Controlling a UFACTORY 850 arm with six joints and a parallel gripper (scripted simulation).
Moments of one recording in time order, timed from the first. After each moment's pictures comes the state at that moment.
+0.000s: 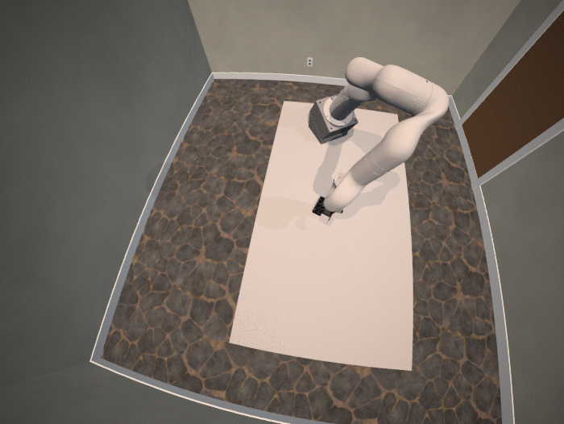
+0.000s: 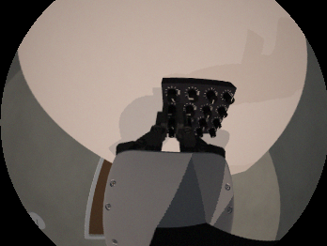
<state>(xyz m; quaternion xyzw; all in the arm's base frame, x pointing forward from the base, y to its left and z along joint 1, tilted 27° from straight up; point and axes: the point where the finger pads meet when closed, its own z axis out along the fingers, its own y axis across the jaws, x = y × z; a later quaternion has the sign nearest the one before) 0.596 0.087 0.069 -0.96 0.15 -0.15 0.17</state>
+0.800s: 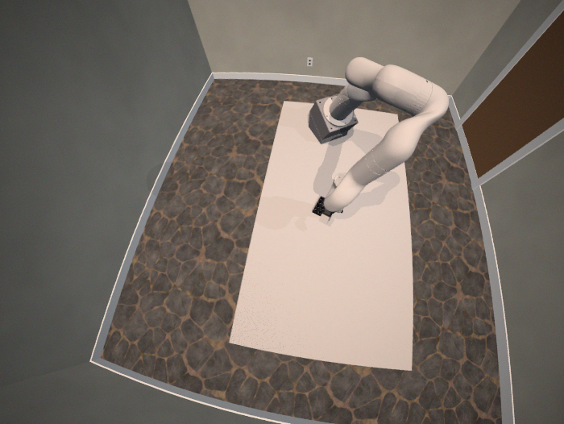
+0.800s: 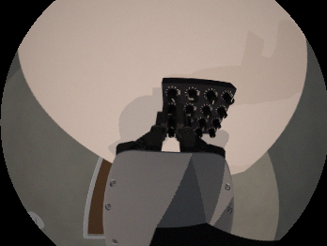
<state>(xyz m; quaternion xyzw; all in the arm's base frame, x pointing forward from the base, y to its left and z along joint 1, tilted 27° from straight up) 0.596 0.087 0.069 -0.96 0.15 -0.16 0.17</state>
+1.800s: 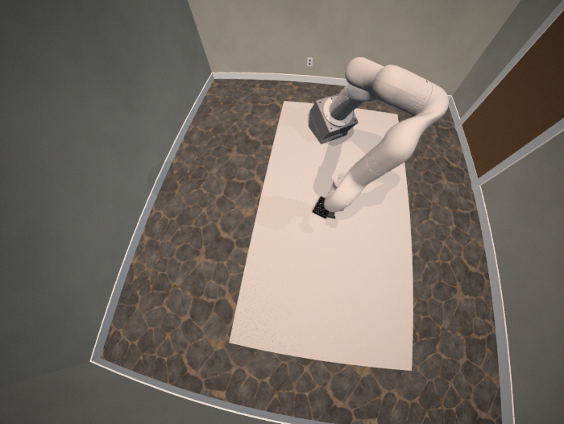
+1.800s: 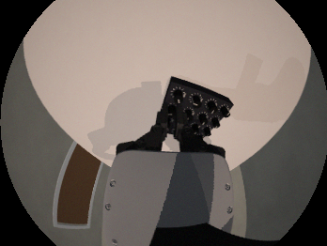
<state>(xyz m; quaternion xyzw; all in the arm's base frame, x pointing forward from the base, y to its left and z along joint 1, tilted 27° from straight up) 0.596 0.087 0.069 -0.97 0.00 -0.18 0.14</state>
